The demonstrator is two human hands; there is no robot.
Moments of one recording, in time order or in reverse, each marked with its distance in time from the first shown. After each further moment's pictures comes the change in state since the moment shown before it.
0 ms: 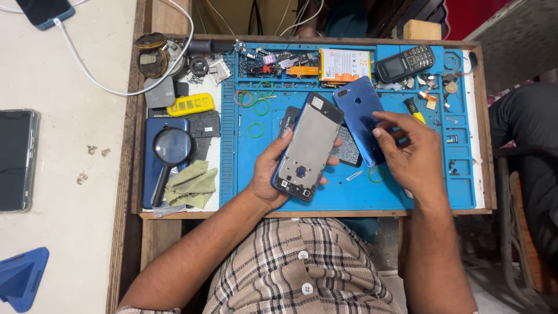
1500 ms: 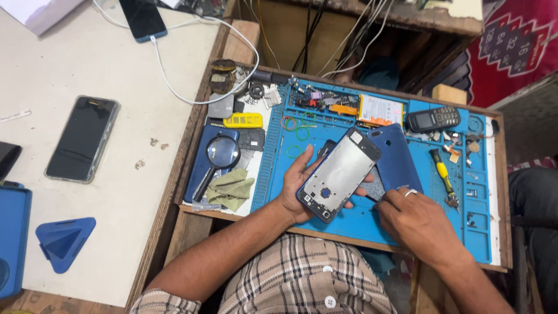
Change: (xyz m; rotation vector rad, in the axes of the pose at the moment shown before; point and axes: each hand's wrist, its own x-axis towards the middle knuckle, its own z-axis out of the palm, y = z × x) left_hand -0.007 0.008 -0.004 -0.190 -0.146 -0.005; right_hand -0.022 -0.039 -0.010 -0.722 -0.556 -0.582
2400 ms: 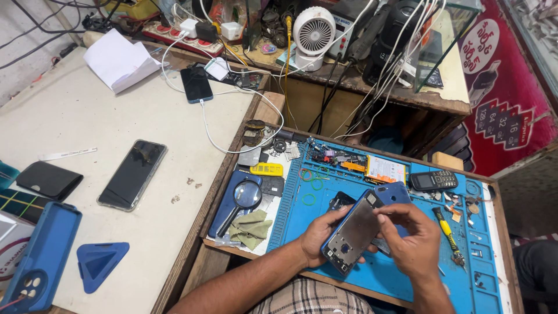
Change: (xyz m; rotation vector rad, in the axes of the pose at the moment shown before) left_hand 0.003 -0.009 -0.005 0.181 0.062 -0.102; right_hand 0.050 -0.018 0.010 1.092 0.719 0.281
